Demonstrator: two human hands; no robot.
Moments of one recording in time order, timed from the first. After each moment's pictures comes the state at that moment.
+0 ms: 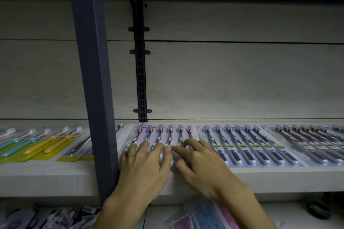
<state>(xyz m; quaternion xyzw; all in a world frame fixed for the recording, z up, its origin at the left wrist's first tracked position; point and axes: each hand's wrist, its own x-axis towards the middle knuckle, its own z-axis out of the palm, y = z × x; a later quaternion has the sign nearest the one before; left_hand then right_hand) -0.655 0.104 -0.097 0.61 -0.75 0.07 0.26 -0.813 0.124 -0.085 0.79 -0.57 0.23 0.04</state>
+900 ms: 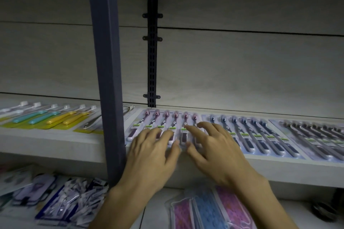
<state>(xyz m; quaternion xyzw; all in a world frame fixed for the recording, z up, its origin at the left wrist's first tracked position) -0.668 0.143 -0.108 0.55 -0.75 0.09 0.36 -0.836 0.149 -0.081 0.77 -0.58 0.22 0.13</state>
